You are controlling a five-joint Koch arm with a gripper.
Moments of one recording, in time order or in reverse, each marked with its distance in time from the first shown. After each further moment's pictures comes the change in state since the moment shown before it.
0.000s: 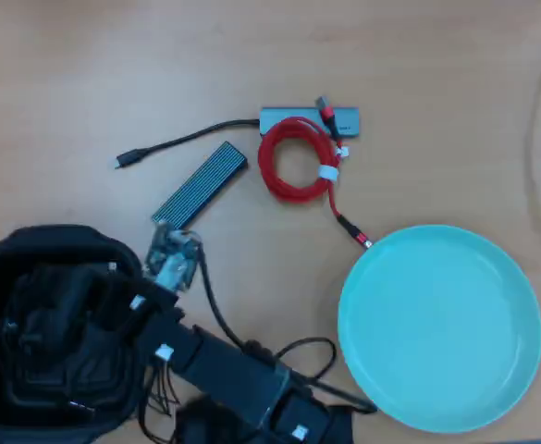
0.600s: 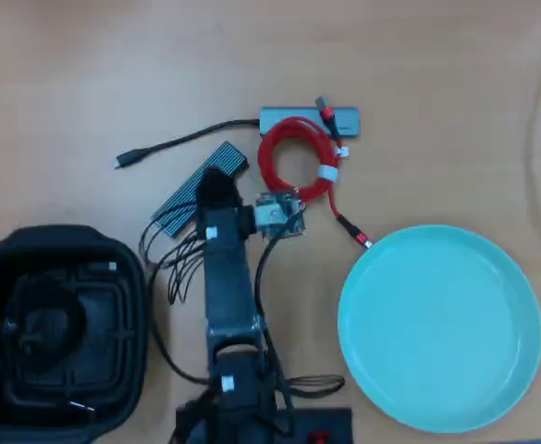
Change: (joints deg) arm 49.7 -24.4 6.9 -3.7 5.5
